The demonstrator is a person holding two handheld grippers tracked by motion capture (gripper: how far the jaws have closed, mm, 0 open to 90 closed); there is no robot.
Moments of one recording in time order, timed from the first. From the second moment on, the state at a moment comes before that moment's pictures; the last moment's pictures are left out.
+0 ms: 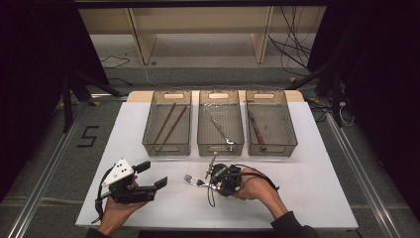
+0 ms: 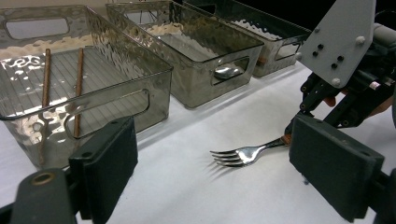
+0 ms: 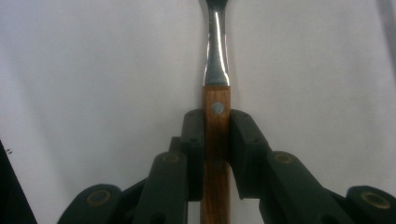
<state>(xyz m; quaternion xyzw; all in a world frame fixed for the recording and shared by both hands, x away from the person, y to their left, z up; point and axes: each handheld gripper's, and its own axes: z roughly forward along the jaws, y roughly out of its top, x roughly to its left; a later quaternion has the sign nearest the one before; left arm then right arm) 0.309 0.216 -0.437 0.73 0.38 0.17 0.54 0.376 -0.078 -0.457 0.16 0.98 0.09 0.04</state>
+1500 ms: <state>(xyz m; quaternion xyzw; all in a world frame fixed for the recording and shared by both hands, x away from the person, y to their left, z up) 0.309 0.216 -0.437 0.73 0.38 0.18 0.54 0.399 -0.134 -0.402 0.28 0.93 0.25 0.06</state>
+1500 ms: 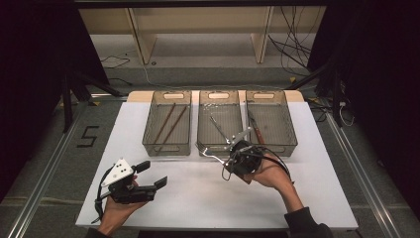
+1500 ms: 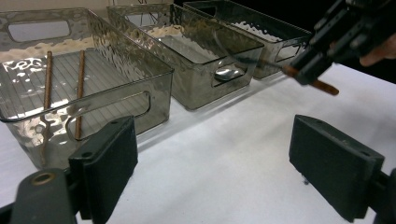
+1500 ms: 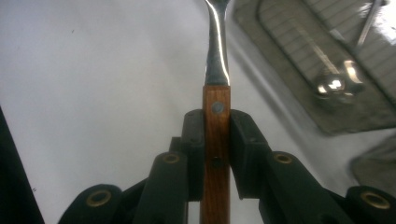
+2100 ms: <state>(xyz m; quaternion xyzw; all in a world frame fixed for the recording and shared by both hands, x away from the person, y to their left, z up) 0.309 0.216 -0.437 0.73 0.37 0.18 0.54 0.438 -0.185 -0.367 0.38 0.87 0.30 0.12</state>
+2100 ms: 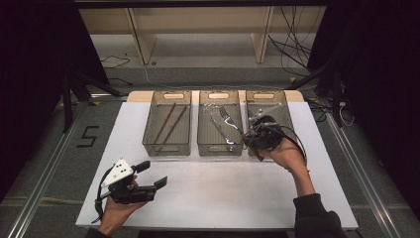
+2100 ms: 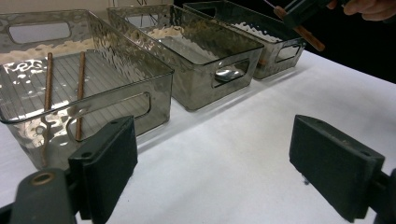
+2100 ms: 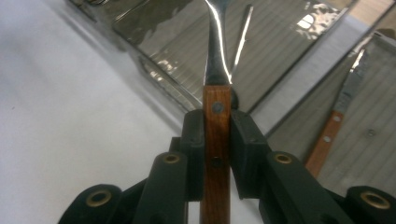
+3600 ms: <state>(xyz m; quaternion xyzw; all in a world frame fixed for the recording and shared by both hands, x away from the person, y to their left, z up) 0.308 0.216 -0.437 0.73 0.37 0.18 0.55 0.510 -0.242 -0.372 0.55 0.77 0.29 0.15</state>
